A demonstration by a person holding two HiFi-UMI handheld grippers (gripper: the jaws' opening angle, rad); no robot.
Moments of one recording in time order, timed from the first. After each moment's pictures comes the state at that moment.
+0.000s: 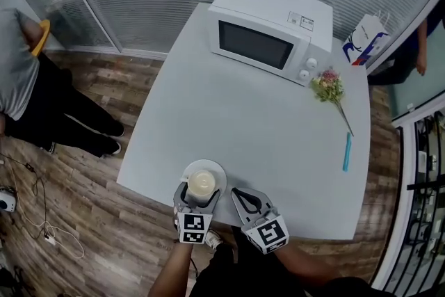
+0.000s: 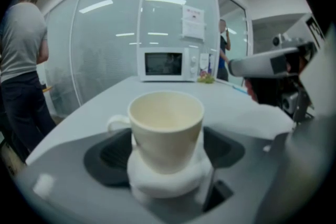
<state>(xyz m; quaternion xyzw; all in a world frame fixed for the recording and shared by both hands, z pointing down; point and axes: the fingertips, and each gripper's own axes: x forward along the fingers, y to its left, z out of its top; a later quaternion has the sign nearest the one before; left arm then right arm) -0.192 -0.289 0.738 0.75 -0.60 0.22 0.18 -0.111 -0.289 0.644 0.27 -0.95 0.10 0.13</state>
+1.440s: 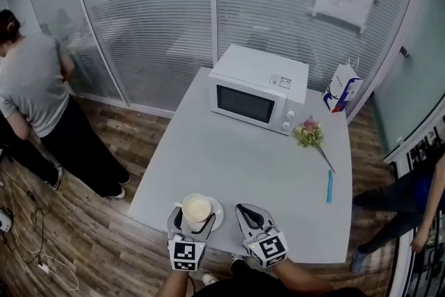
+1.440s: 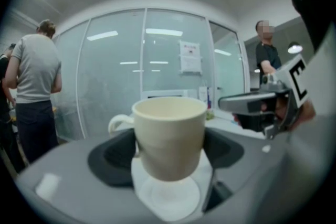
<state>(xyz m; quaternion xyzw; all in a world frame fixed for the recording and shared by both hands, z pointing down) -0.195 -0.289 0.581 0.76 -0.63 0.12 0.07 -0.089 -0.310 0.550 0.32 -0.95 0.02 0.06</state>
